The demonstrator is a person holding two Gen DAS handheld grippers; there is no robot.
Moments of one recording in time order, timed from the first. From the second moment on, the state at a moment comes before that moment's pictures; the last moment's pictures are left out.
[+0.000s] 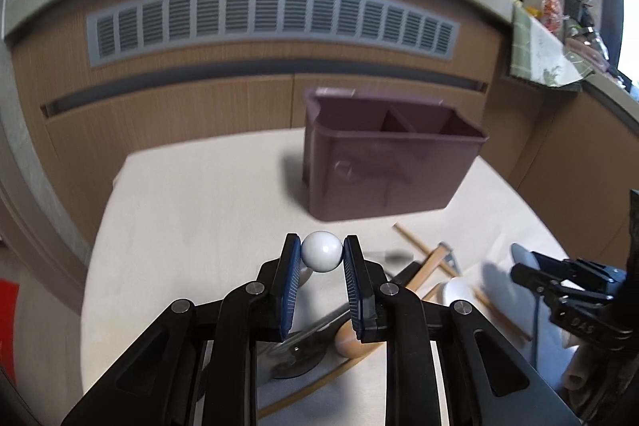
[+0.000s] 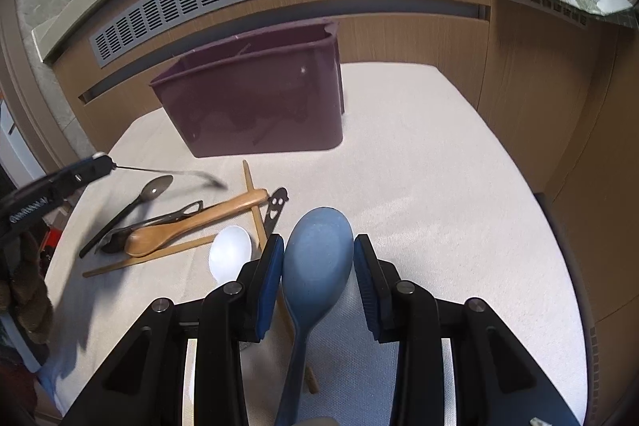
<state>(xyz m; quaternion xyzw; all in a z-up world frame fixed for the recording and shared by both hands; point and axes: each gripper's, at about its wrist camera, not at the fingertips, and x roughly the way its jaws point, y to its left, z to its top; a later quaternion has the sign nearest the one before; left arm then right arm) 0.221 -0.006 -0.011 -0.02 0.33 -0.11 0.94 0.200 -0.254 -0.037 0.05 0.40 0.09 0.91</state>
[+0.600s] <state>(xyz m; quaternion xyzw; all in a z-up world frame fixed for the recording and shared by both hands) 0.195 -0.027 0.081 0.04 0.23 -0.13 0.96 0.199 -0.245 0.026 0.01 0.31 0.09 0.95</state>
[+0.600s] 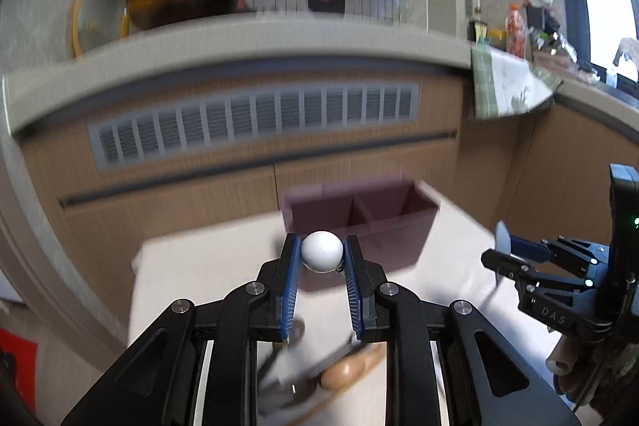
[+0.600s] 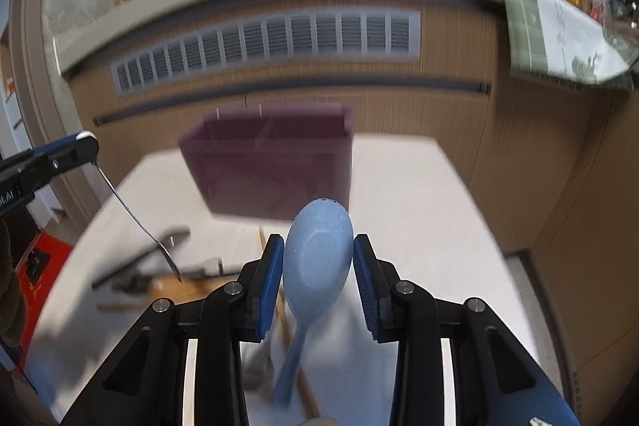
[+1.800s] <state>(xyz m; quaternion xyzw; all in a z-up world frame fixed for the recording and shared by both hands) 0.361 -0.020 0.053 -0.05 0.30 -0.19 0.93 0.336 -0.249 0.046 0.04 0.31 0.13 0.94</state>
